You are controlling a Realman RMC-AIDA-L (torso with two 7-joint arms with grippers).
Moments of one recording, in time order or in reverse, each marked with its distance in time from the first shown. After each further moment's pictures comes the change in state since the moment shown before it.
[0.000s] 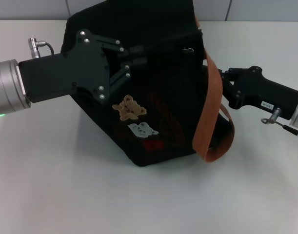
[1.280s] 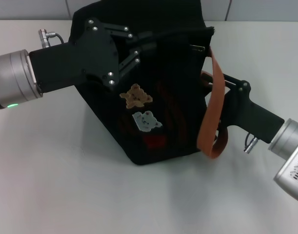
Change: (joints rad) left arm -0.073 -0.002 -0.002 -0.114 -0.064 -0.005 -0.011; right arm -0.016 0.007 0.050 0.312 0.128 0.032 -1.097
